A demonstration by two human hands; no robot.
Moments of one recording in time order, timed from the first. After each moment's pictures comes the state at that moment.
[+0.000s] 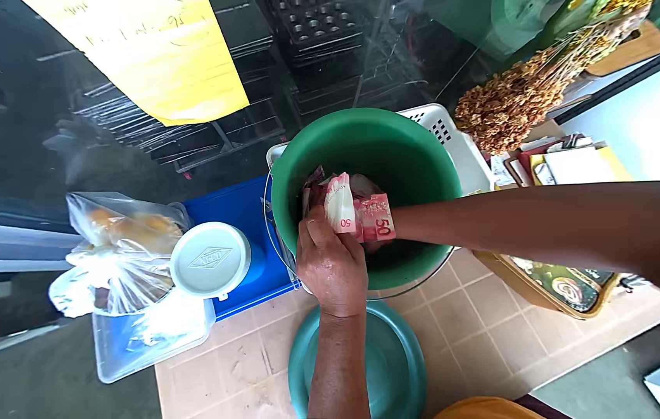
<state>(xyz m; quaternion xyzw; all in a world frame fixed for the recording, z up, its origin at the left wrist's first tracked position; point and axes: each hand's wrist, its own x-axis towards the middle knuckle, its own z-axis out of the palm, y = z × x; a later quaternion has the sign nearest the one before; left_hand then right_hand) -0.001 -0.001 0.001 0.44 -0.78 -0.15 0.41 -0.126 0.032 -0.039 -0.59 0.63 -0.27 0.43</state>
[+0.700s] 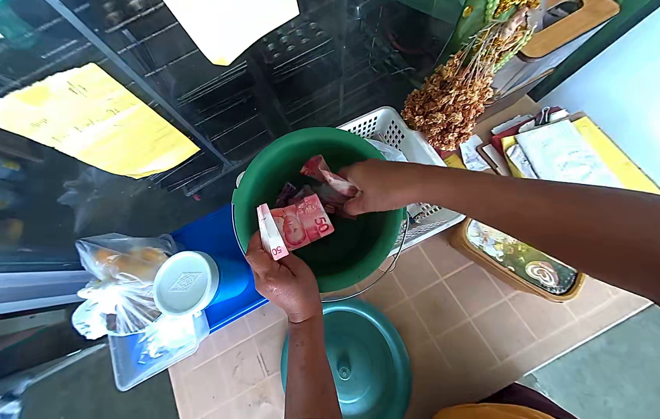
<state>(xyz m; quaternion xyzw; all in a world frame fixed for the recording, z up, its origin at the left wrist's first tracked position) -0.009 0.006 -0.003 0.45 -0.72 -0.20 0.49 -0.207 0.054 0.082 -0.51 0.76 -0.13 0.38</state>
